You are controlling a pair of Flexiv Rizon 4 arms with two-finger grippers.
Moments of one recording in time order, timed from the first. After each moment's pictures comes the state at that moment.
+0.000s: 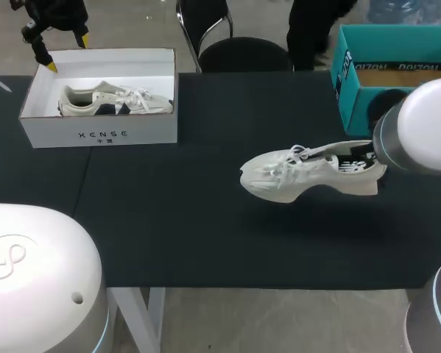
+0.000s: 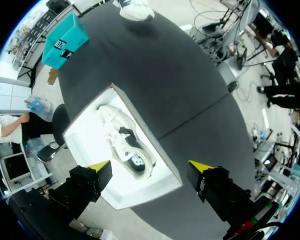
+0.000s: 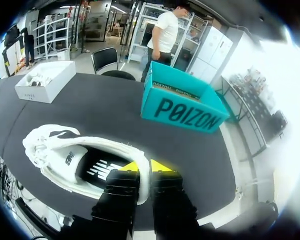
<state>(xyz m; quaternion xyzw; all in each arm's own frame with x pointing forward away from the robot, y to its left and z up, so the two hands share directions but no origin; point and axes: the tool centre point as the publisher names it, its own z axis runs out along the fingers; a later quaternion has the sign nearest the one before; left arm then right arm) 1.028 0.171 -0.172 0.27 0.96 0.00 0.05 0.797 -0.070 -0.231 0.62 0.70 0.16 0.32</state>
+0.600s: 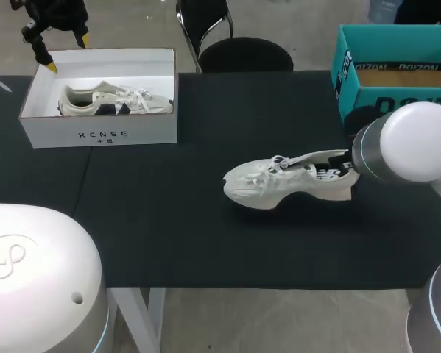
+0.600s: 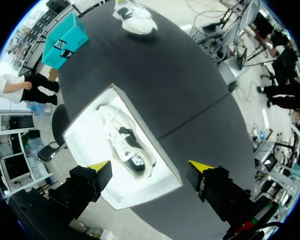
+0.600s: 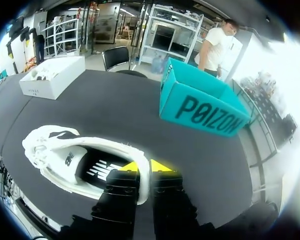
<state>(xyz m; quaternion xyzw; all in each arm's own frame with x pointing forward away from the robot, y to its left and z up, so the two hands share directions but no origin) 1.028 0.171 -0.172 0.27 0.96 0.00 0.05 0.832 -0.041 -0.292 0.61 0.72 0.19 0.29</state>
